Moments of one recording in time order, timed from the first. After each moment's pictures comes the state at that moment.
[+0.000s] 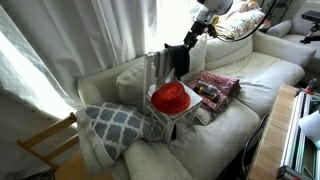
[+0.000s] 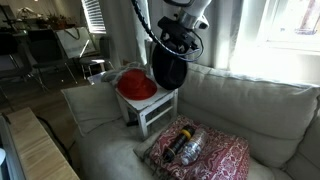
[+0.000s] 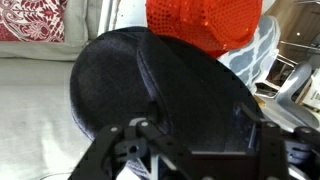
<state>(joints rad) -0.41 0.59 0.15 -1.74 0.70 2.17 -0.85</state>
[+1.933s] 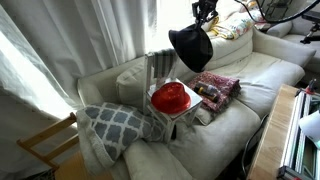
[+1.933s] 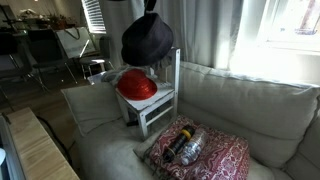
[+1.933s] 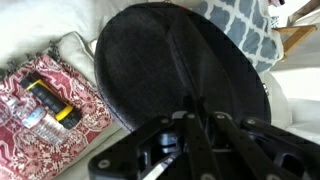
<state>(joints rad) -0.14 0.07 -0.05 -2.01 0.51 2.04 0.23</state>
